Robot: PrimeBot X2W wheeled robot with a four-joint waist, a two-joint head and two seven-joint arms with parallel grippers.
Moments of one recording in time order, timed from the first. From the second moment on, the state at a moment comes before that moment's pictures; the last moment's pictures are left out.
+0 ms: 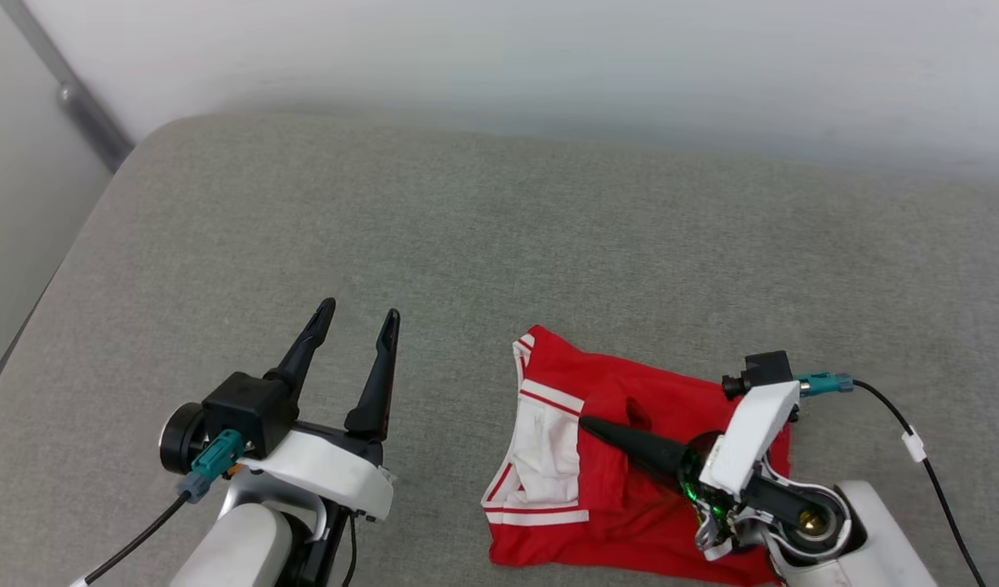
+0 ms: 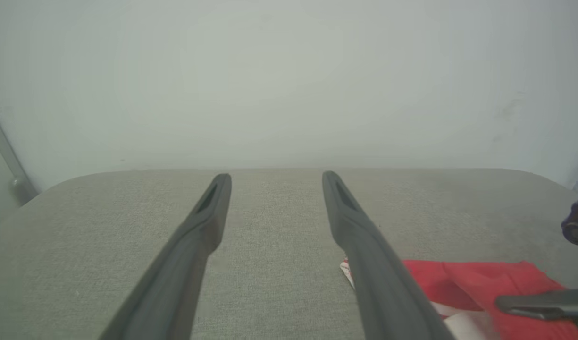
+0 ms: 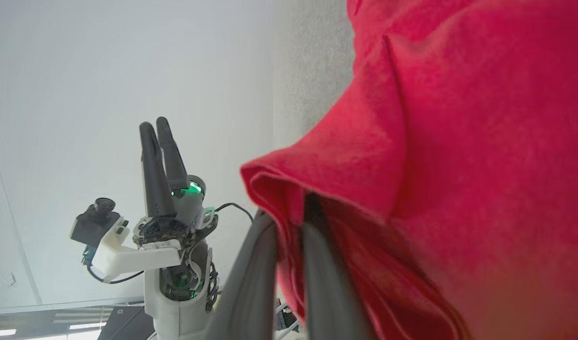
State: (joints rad) left arm -0.25 0.34 -0.44 0.09 -0.50 0.10 -0.24; right arm -0.31 -0.05 0.21 0.43 1.38 0.13 0.72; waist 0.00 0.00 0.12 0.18
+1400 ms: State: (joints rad) left arm -0.14 0.34 -0.34 0.15 -0.51 0.16 -0.26; right arm -0.12 -0.24 -0.01 0.11 0.34 0.13 -0.04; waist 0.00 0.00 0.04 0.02
